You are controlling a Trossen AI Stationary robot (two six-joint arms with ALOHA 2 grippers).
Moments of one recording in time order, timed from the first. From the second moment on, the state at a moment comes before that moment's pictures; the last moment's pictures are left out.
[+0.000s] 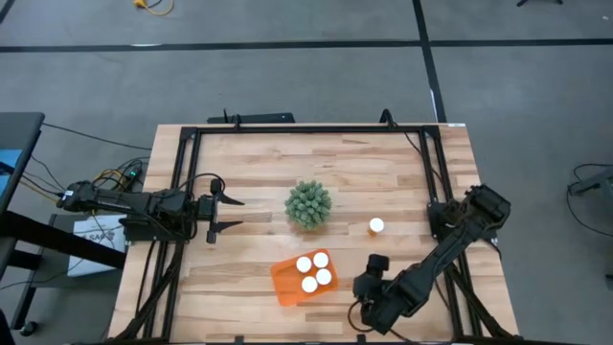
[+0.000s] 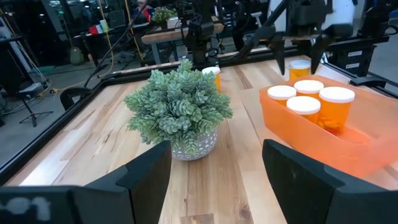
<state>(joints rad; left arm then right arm) -0.13 0.18 0.01 0.05 -0.13 0.13 0.81 1.85 1.20 -0.70 0.39 0.87</state>
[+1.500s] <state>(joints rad) -0.13 0.18 0.01 0.05 -0.13 0.13 0.79 1.85 1.40 -0.76 0.45 0.78</state>
